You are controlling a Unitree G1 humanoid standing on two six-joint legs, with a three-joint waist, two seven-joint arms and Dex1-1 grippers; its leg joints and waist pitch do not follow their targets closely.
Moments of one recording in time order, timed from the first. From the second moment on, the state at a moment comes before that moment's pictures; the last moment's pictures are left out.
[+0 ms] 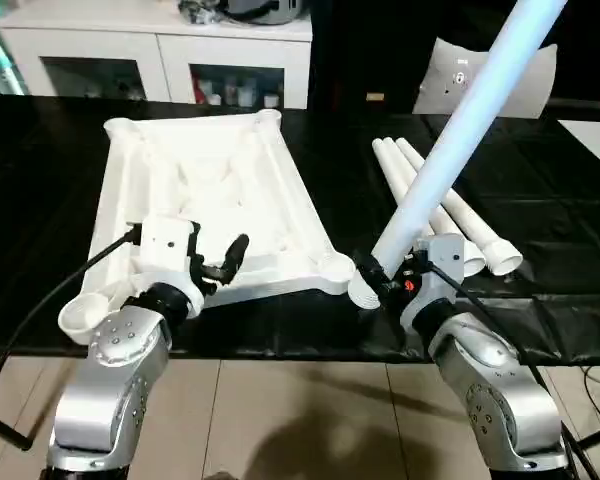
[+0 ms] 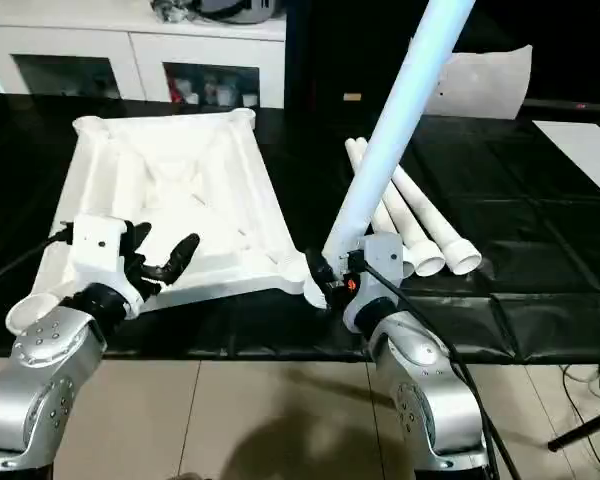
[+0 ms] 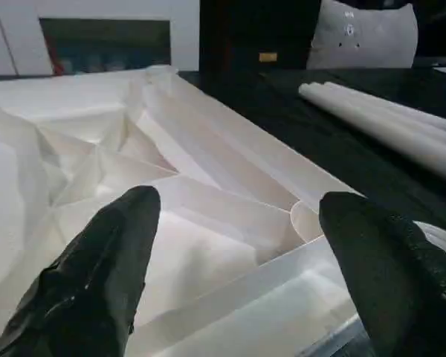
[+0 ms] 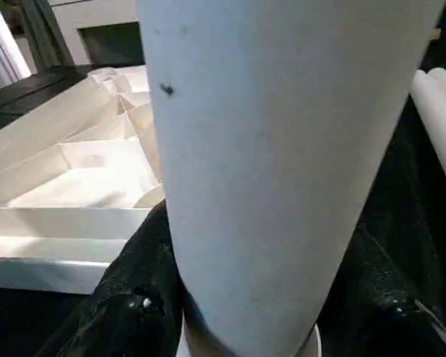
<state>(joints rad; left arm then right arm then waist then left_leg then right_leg) -0.11 0.22 0.01 -0.31 -0.21 0.50 -0.20 -0.11 -0.11 0.05 -0.21 0.28 0.48 0.25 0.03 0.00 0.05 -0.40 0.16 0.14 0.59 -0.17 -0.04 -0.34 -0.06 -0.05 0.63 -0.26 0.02</state>
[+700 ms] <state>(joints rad) -0.13 0.21 -0.03 -0.31 -0.20 0.50 -0.22 -0.13 -0.15 0.06 -0.22 0.24 0.51 0.25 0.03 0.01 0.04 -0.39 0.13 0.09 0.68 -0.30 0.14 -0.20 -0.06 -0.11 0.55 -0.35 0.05</state>
